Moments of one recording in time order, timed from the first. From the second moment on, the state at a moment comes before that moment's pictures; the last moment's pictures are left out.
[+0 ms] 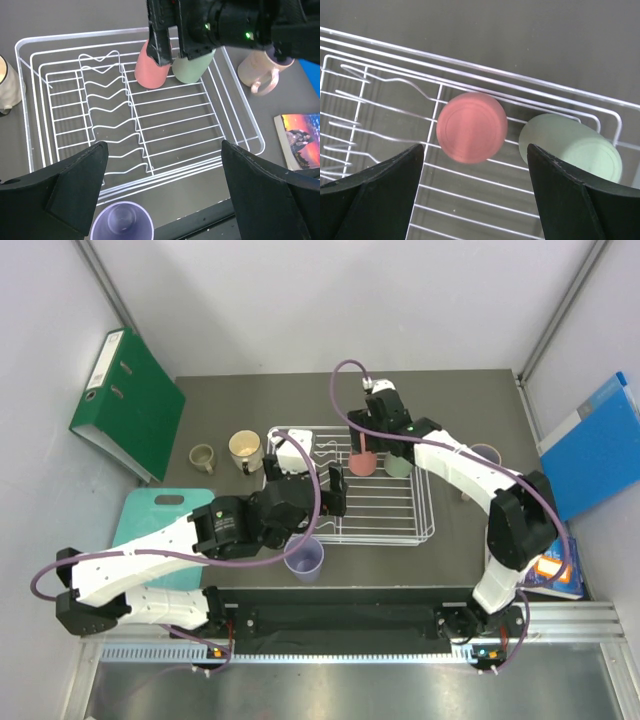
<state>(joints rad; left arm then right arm) -1.24 1.13 1.28 -0.63 -0.77 -0.62 0.60 1.71 1.40 -0.42 0.22 0.29</state>
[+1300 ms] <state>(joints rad) -1.24 1.06 1.20 -0.59 -0.76 -0.63 0.66 1.69 1.67 -0.59 0.21 0.30</state>
